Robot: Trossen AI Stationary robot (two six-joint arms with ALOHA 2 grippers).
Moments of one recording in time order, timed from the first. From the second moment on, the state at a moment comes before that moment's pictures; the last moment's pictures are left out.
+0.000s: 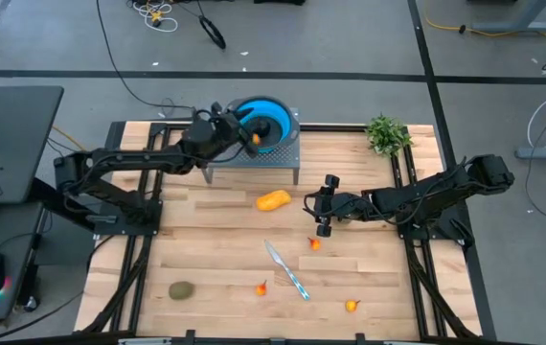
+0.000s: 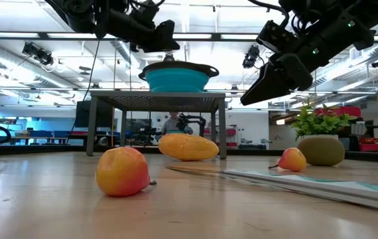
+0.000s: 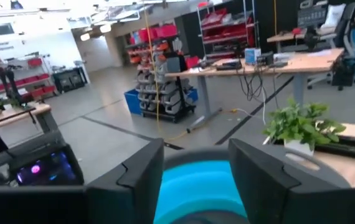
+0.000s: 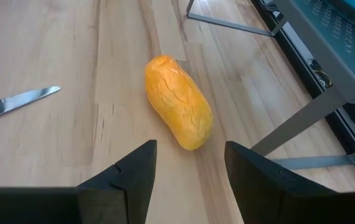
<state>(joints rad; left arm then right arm) 0.35 1.37 0.83 0.61 -0.42 0.21 0.14 1.36 0.60 0.13 0.42 -0.07</state>
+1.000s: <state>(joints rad) -0.06 1.27 0.83 0.10 -0.51 0.08 0.14 1.36 0.60 0.11 0.41 -0.04</state>
